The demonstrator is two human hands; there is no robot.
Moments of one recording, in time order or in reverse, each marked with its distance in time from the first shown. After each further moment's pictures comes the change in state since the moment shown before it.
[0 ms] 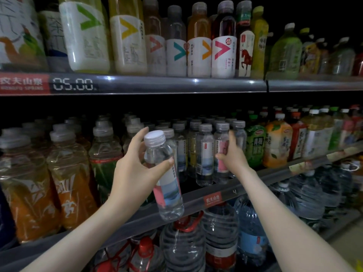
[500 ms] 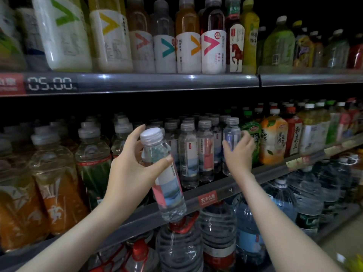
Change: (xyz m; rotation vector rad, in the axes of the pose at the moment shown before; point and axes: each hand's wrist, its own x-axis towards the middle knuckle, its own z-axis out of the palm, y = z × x) left_hand 0.003 0.007 0.016 0.035 0.000 0.017; right_hand 0.006 0.027 0.002 0.006 0.439 -0.061
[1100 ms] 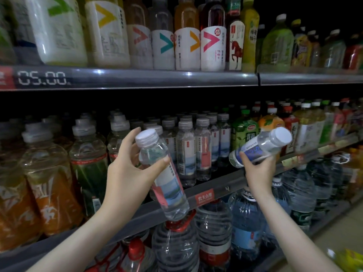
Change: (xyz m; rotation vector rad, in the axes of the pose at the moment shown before) left_hand -0.007 -0.010 0.005 -0.090 0.029 -0.020; right_hand -0.027 0.038 -0.037 0.418 0.213 0.075
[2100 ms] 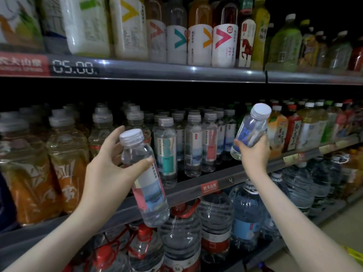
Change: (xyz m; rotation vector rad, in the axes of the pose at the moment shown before) left_hand -0.022 0.003 -0.057 0.068 0.062 -0.128; right_hand -0.010 -0.059 0.017 -0.179 -0.078 0.035
